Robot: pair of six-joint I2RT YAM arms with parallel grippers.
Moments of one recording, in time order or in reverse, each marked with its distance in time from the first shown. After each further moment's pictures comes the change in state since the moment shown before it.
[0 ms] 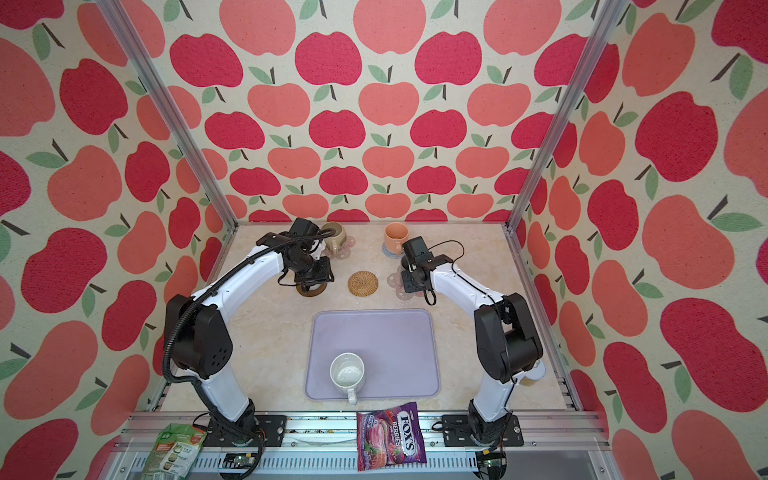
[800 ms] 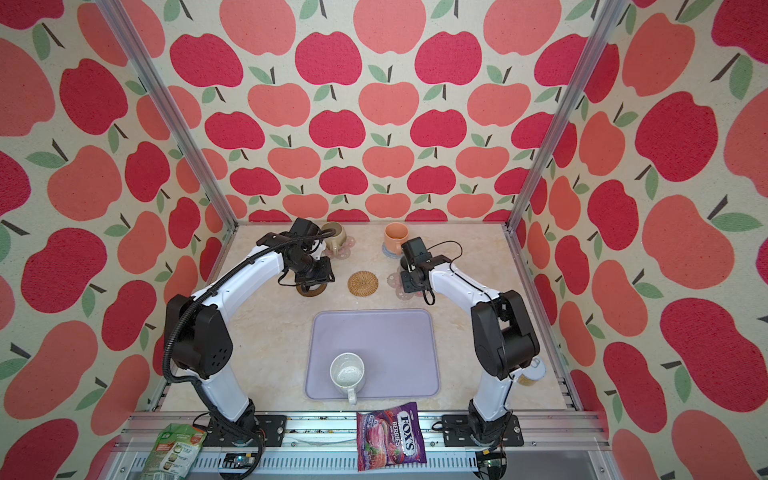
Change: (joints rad) left arm 0.000 0.000 0.000 -0.001 0.002 0.000; right arm -0.002 0.028 0.001 0.027 -0.008 -0.005
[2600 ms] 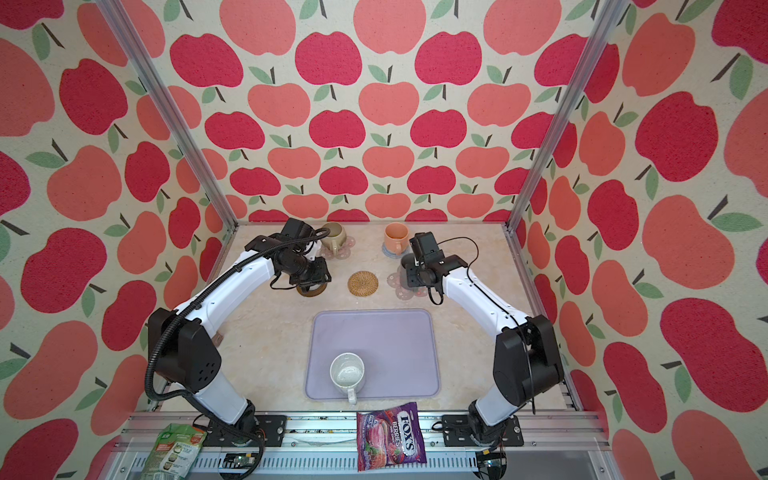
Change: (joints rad) left arm -0.009 -0.121 -0.054 -0.004 -0.003 -0.008; right arm 0.000 -0.232 -0.043 -0.050 0.003 0.080
